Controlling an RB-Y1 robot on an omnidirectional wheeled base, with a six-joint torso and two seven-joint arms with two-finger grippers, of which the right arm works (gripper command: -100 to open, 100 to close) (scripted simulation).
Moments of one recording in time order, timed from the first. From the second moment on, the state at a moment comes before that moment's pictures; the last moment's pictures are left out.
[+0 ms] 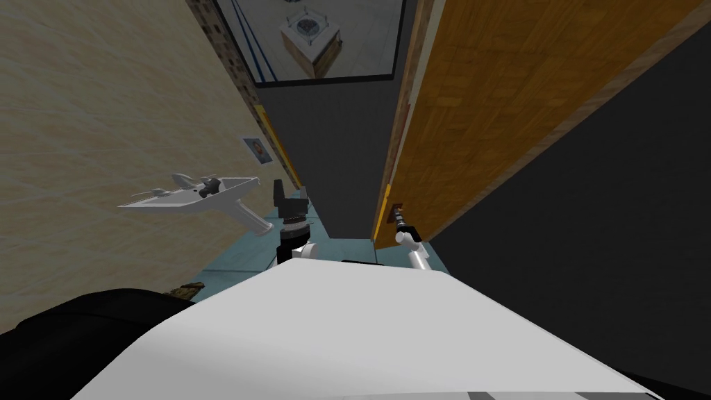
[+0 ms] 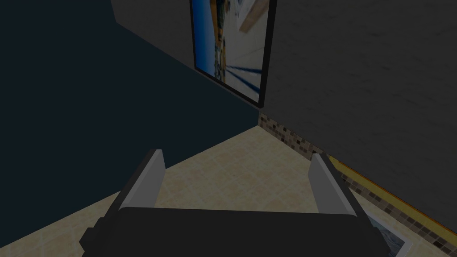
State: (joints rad) arm -0.10 -0.04 -0.13 -1.15 -0.47 -0.05 0.88
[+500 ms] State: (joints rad) arm -0.08 -0.02 -0.14 -1.20 -0.61 0.01 0.87
